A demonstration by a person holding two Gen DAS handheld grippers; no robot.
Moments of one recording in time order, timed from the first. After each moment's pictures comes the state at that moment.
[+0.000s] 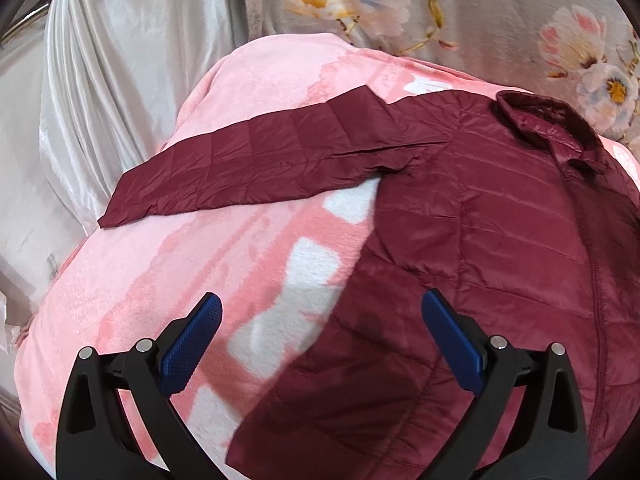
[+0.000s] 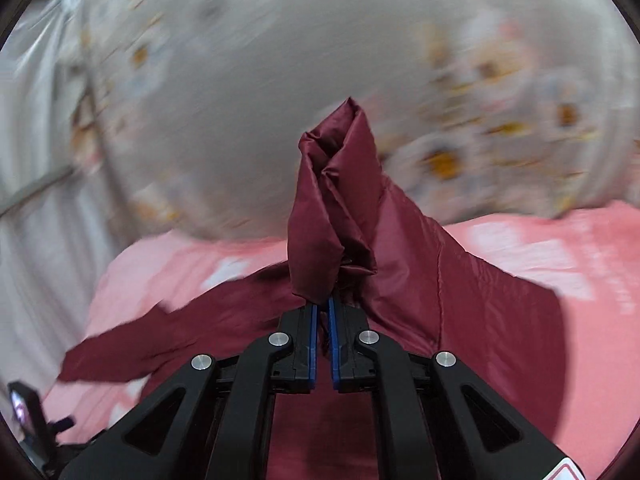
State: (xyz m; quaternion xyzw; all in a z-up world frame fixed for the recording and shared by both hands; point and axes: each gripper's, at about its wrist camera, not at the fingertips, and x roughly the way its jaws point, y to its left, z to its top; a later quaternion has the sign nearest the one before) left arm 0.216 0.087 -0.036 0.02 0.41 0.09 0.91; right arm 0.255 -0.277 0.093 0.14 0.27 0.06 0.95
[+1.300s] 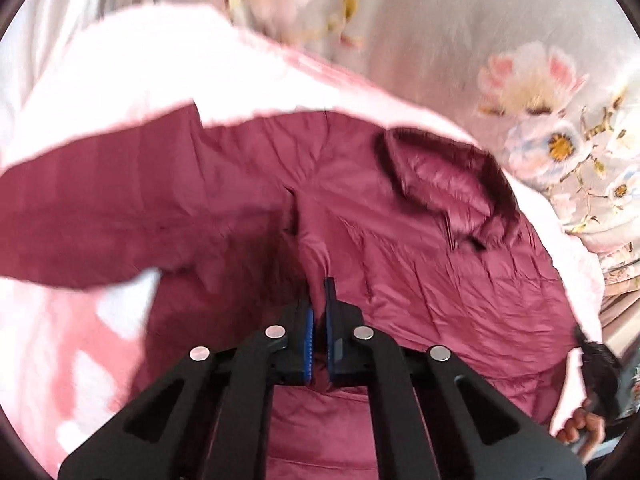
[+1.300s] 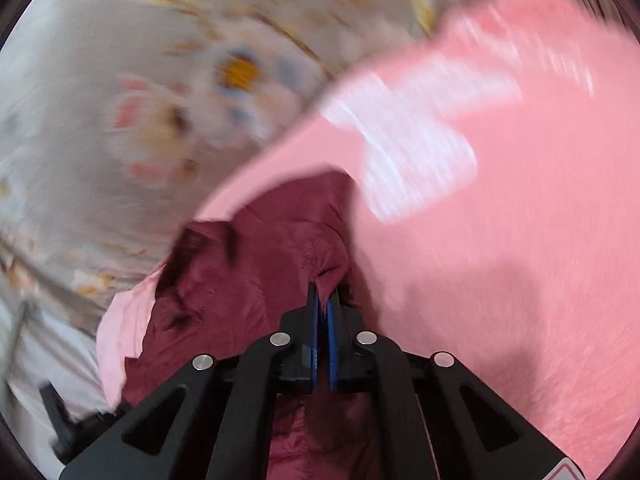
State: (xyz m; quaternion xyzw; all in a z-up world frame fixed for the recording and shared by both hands) left arm 0.346 0.013 -0.017 -0.11 0.44 -0.09 0.88; right arm 0.224 -0.458 -0.031 0.36 0.30 -0.10 0.88
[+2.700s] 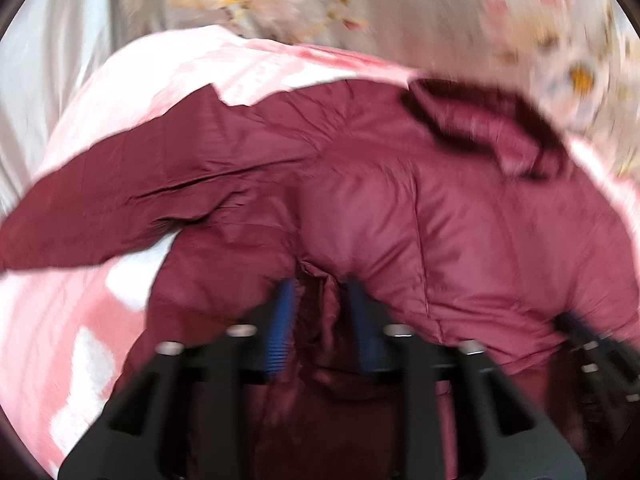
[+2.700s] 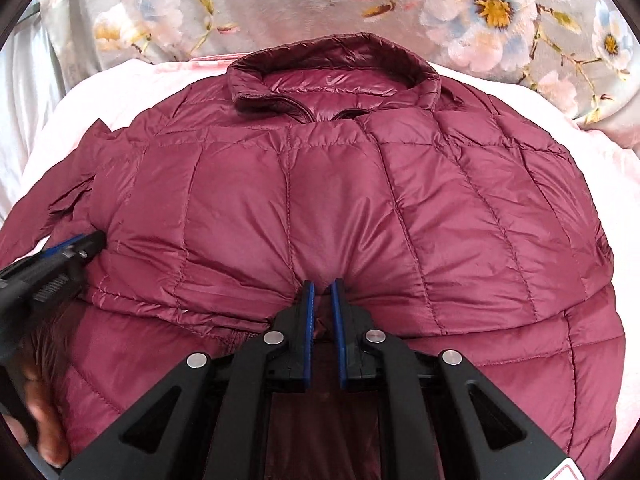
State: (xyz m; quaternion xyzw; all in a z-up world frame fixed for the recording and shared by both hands) left arm 0.316 0.005 -0.070 -0.04 0.40 -0.05 0.91; right arm 0.274 -0.222 -0.072 0.07 0.44 -0.02 0.90
